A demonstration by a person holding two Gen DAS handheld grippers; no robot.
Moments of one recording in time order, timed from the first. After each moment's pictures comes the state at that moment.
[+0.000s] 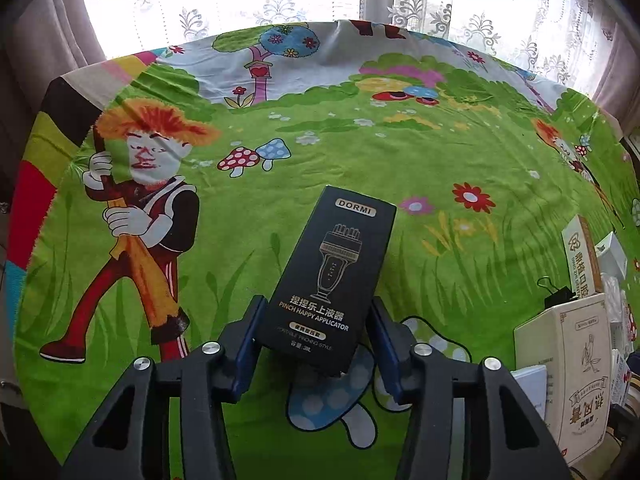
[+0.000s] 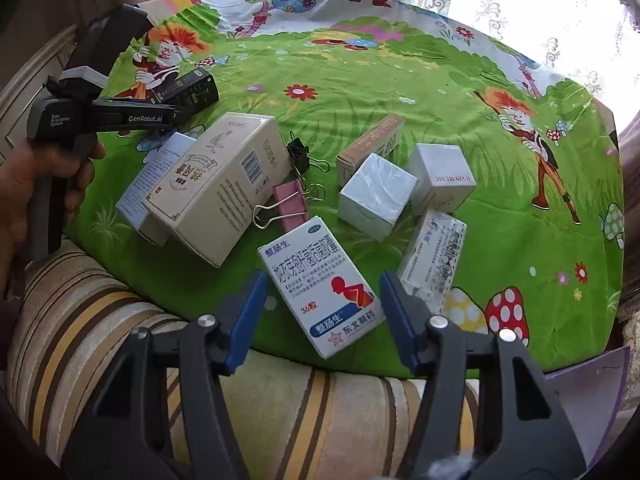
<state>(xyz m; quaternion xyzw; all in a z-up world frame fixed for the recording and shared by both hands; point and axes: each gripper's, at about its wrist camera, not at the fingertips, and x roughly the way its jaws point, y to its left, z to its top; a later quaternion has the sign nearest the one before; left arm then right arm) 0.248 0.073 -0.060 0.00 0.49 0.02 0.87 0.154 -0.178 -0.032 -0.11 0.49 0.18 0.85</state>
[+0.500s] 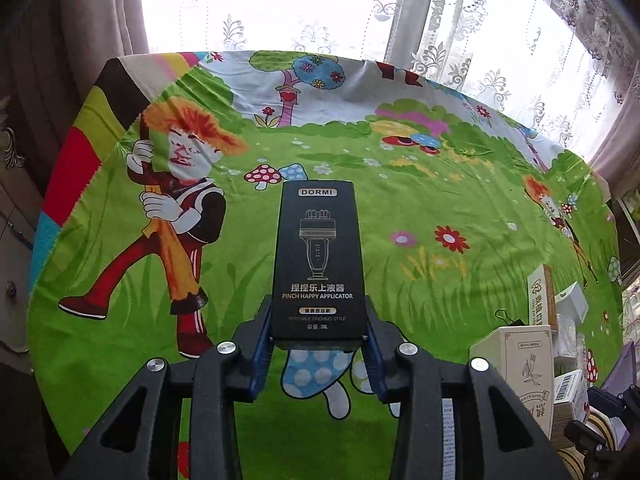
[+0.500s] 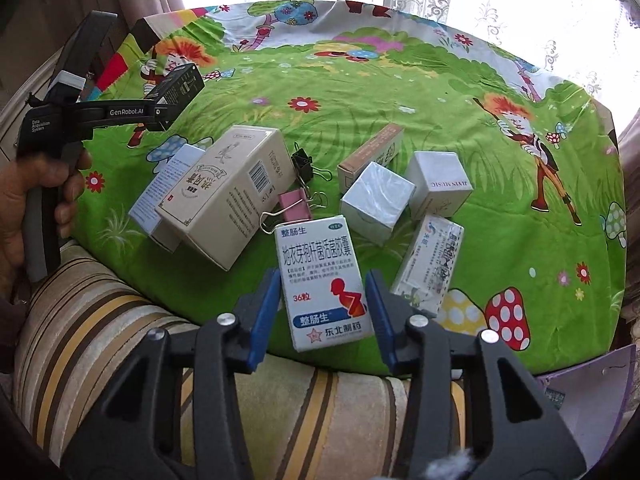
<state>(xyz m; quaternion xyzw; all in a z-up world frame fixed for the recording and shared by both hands) 0.220 0.082 -0.025 -0.09 0.44 0.04 0.89 0.146 -0.184 -0.021 -0.10 0.47 0.19 0.86</state>
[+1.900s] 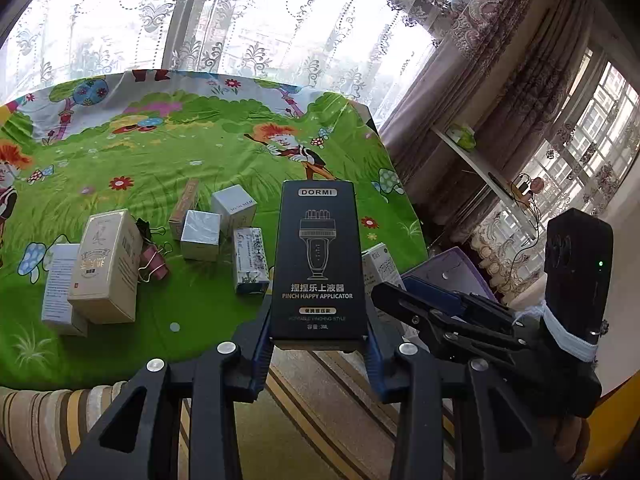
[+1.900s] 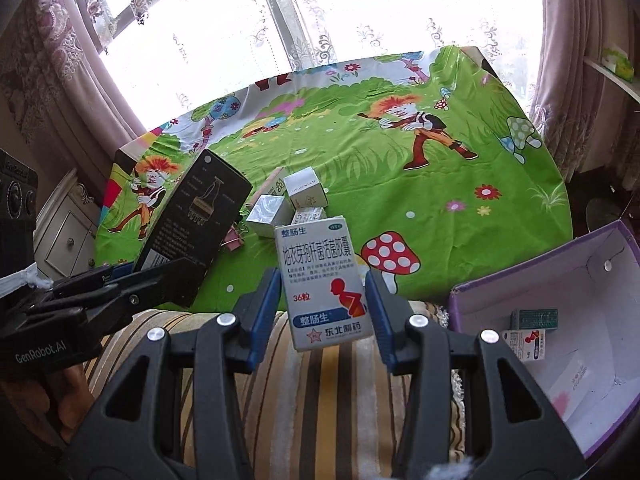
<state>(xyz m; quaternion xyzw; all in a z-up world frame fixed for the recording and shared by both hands) 0.078 -0.162 0.046 -0.10 0.43 -0.25 0.86 0.076 -0.343 0.024 0.10 0.40 0.12 0.90</state>
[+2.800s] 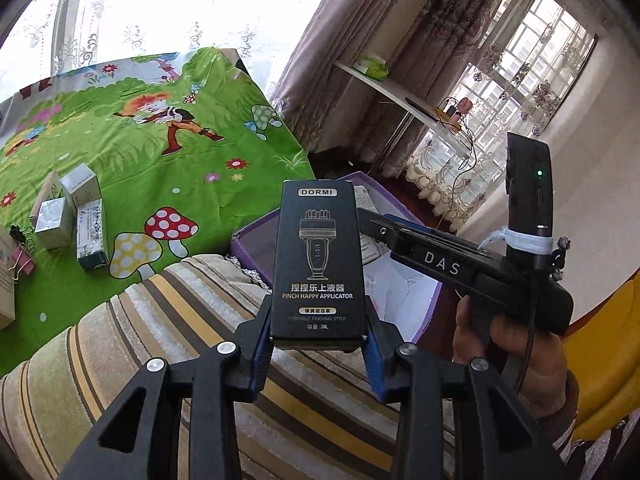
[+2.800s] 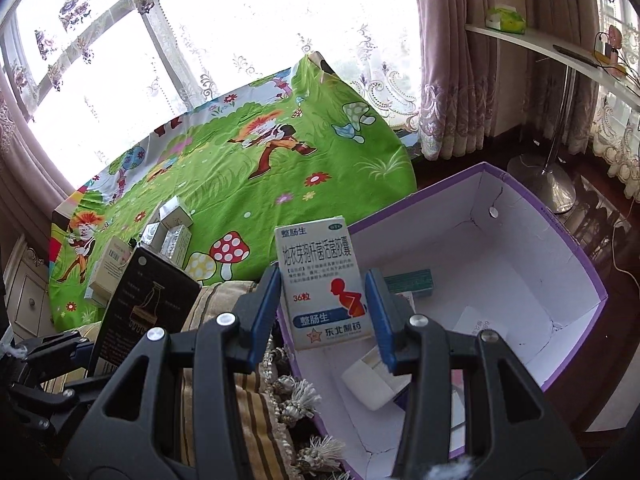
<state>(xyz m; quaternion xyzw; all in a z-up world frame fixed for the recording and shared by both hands) 0.030 -0.278 0.038 -0.02 0.45 -0.38 0.80 0.021 -0.480 0.016 0.16 0.38 -0.04 0.91</state>
